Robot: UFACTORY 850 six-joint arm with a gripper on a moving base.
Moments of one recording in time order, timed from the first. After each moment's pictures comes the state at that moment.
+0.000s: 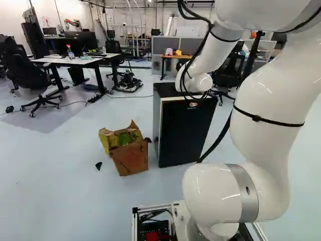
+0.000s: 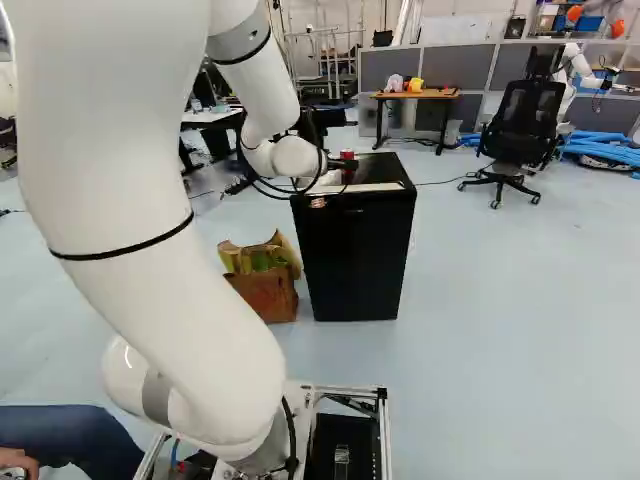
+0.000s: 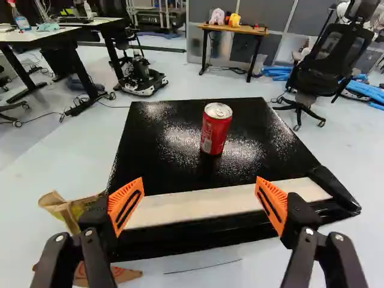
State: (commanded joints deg) arm -9.2 -9.1 -43.3 -5.2 31.2 0.0
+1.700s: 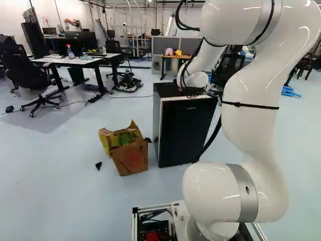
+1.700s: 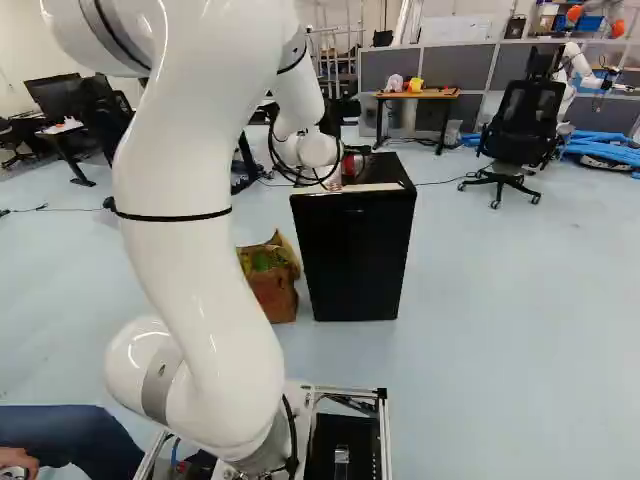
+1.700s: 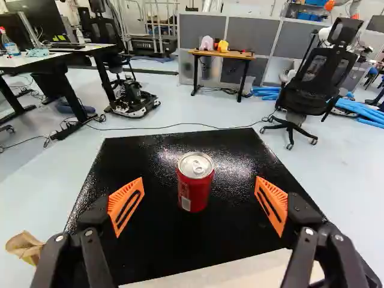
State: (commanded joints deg) arm -11.3 -23.5 -59.5 -5.2 34.4 0.0
